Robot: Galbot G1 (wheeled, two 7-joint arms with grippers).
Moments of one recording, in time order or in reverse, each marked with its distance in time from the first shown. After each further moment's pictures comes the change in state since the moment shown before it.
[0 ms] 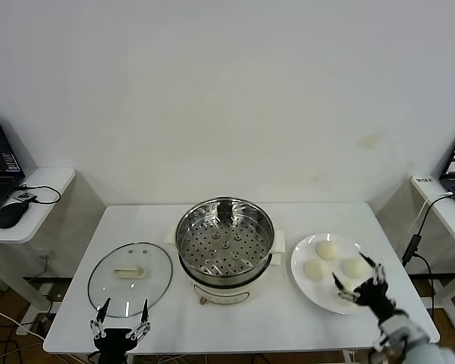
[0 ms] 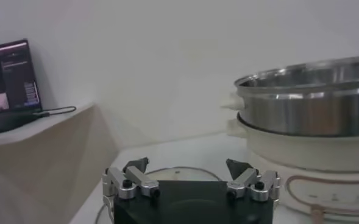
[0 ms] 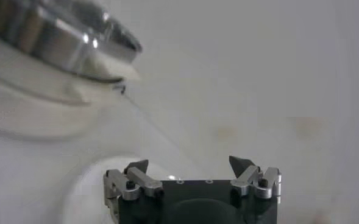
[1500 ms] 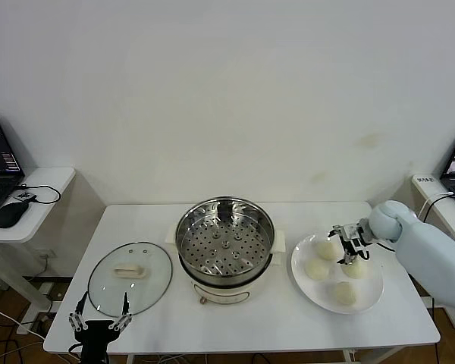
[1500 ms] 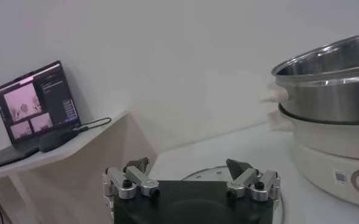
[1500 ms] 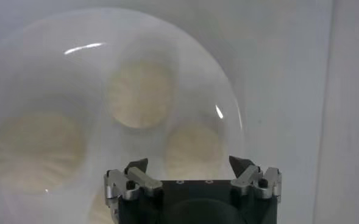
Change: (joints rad) left arm -0.024 0.014 -0.062 -0.016 0.052 0.058 -0.063; right arm 1.224 -0.060 -1.218 -0.807 -0.032 0.028 -0.607
